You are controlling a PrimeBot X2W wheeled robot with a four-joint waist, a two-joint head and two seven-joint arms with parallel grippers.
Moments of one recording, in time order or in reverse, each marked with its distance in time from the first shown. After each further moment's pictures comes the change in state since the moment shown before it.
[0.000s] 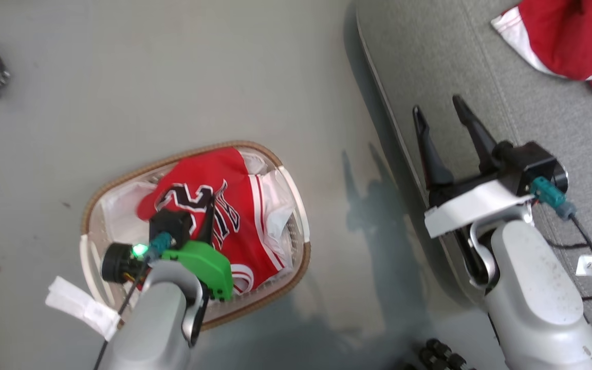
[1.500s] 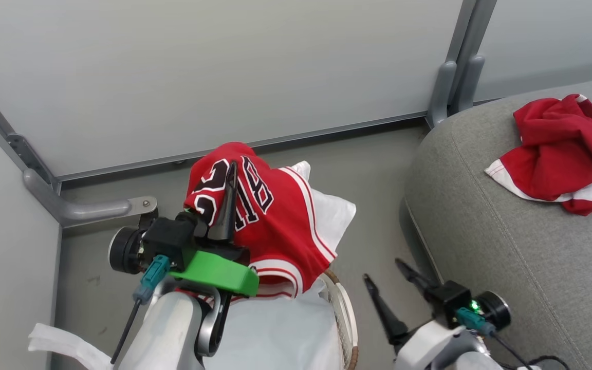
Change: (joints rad) left arm 0.201 0.000 0.004 -0.577 0.018 0.034 0.000; right arm 0.342 -0.002 0.180 0.107 -0.054 0.000 0.000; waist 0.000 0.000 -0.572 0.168
